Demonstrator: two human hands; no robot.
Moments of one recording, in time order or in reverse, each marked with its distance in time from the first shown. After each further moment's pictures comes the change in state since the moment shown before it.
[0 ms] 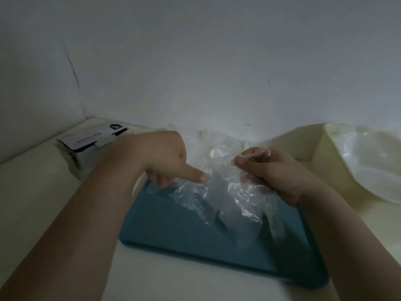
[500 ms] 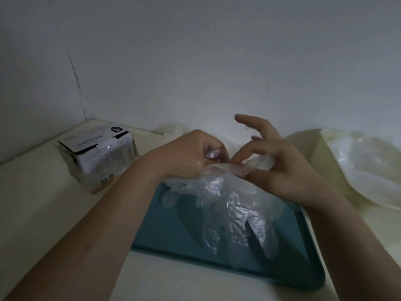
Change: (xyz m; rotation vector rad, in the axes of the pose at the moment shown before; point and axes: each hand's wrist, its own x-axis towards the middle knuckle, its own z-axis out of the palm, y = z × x) left_hand 0.018 0.018 0.025 -0.435 0.180 0.588; right_hand -0.017 -0.025 -0.005 -0.490 -0.027 -0.674
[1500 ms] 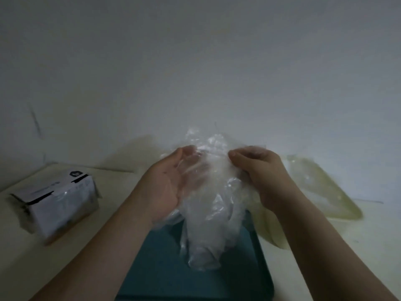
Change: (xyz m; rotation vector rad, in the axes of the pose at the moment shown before) left_hand 0.027 0.047 0.045 -1.399 0.264 -0.063; right_hand -0.009 -0.006 -0.058 0.520 0.590 0.541
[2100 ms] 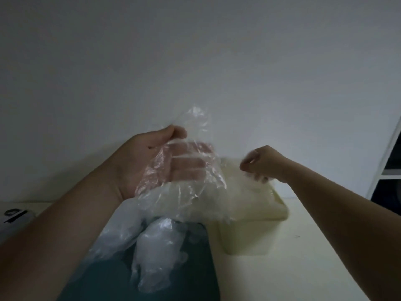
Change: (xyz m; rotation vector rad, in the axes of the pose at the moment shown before) left_hand 0.014 0.031 0.121 0.273 -0.408 -0.195; right_hand 0.064 -0.027 -0.171 -0.745 0.026 0.100
